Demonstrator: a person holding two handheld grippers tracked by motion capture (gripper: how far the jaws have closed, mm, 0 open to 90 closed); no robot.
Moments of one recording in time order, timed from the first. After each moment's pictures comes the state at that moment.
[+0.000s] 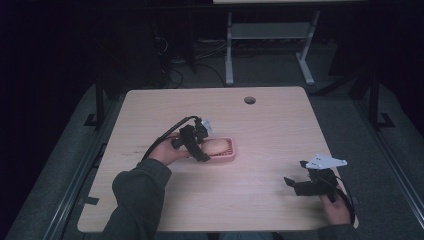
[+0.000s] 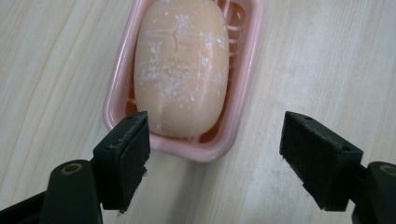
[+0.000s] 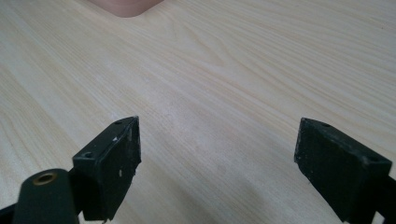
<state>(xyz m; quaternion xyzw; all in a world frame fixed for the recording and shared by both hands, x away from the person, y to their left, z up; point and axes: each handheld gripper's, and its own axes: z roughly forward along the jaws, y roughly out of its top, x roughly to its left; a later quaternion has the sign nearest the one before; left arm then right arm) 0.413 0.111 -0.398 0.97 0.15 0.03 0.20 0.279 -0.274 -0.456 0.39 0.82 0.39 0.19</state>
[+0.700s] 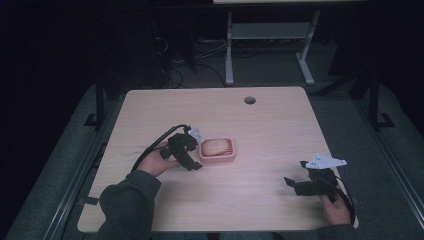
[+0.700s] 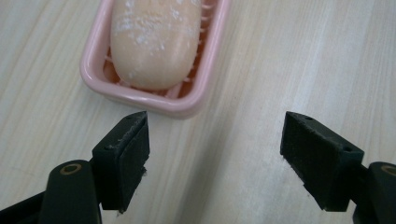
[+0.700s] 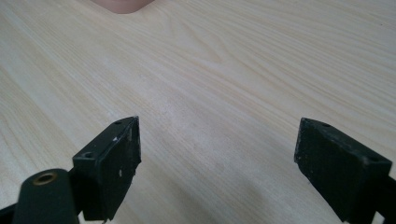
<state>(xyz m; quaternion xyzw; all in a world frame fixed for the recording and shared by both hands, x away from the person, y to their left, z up) 0.383 0.140 -0.401 0.96 0.16 0.03 0.21 0.280 -0.275 -0.456 0.39 0.82 0.38 0.19</state>
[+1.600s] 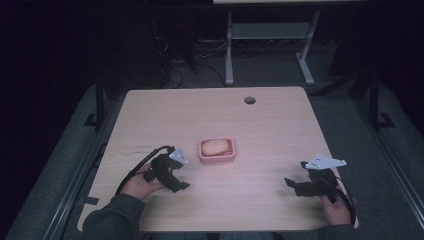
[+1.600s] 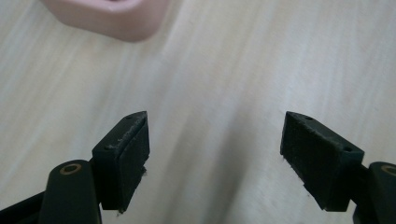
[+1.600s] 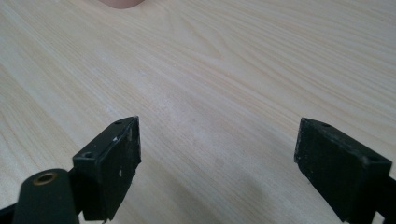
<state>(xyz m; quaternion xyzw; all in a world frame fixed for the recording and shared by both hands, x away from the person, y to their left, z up) 0.320 0.186 -0.423 0.95 0.17 0.05 0.24 0.279 -0.275 -0.457 0.39 0.82 0.37 0.19</state>
